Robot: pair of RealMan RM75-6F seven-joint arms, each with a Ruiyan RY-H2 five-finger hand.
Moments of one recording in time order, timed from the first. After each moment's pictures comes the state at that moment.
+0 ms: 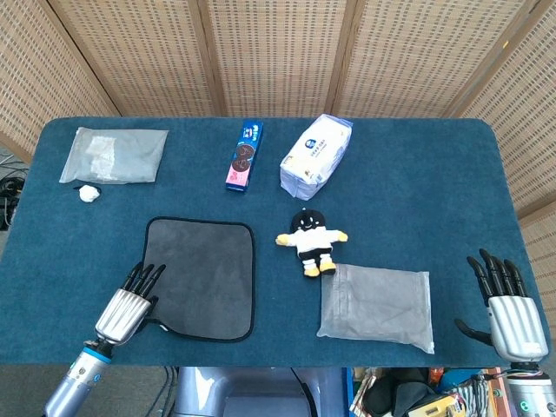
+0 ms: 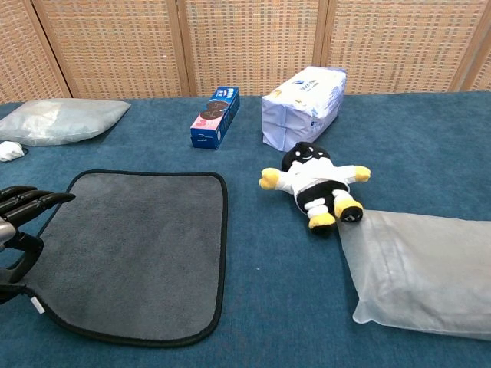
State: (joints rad) left arm -0.24 -1.55 0.07 -1.30 1.68 1.30 0.41; right arm 0.04 -1.13 0.04 -1.68 -1.57 1.53 -0.09
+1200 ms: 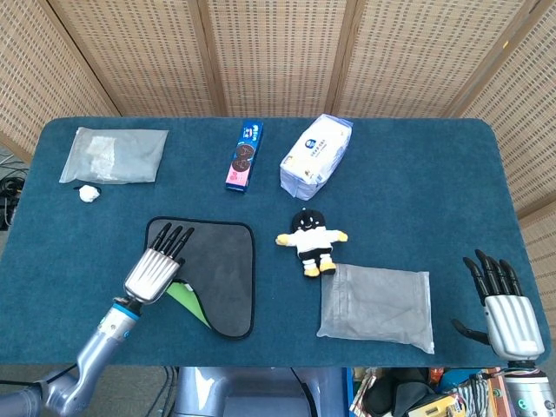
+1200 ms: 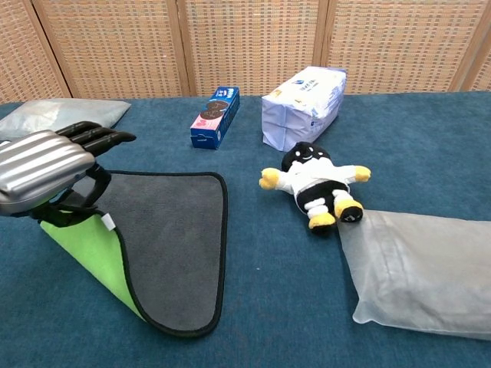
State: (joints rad) left arm -0.47 -1.57 -0.10 -1.37 1.57 1.13 0.59; right arm 0.05 -1.13 0.04 -1.67 -1.56 1.51 -0.06
